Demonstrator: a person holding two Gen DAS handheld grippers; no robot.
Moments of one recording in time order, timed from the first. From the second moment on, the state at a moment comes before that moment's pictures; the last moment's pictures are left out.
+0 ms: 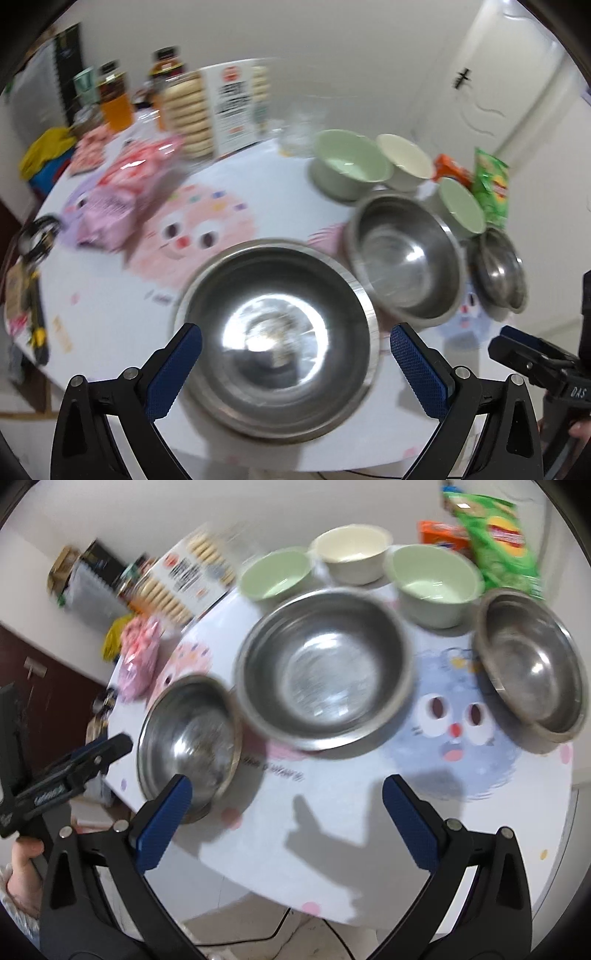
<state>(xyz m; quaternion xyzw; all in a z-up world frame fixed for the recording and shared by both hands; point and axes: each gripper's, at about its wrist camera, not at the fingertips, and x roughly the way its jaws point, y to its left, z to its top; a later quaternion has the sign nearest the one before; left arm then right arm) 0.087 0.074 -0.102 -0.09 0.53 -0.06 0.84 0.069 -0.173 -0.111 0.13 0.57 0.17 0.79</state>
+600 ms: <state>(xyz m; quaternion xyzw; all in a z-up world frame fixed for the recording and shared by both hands) 0.208 0.003 -0.136 -0.04 0.60 -0.11 0.79 0.130 -0.212 -0.143 0.19 0.60 0.05 0.78</state>
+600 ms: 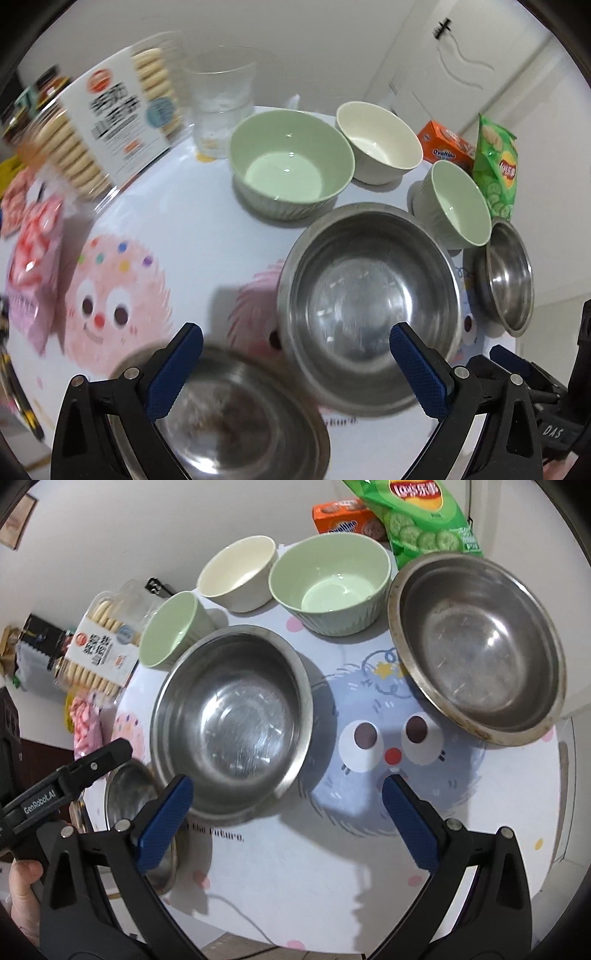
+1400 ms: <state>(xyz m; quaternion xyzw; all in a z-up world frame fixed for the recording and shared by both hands) 0.242 -0.022 -0.182 0.00 0.66 -0.16 0.74 0.157 -0.221 -0.195 0.24 0.64 0.00 0.73</state>
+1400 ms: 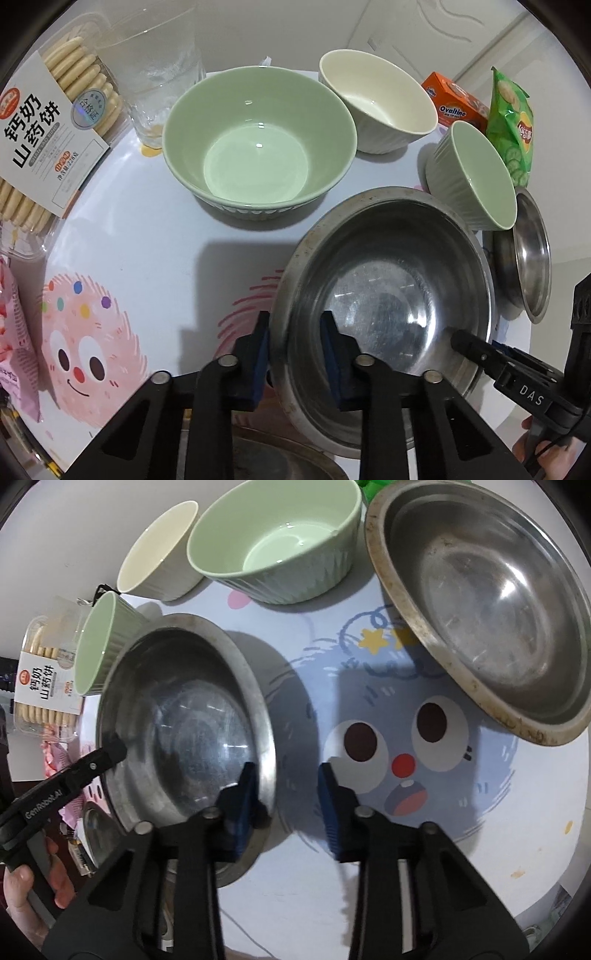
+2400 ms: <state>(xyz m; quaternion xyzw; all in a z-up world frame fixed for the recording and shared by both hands) 0.162 0.059 -0.102 -0.09 0.60 -0.09 0.79 0.141 -0.171 -0.113 0.17 0.60 0.10 0.77</state>
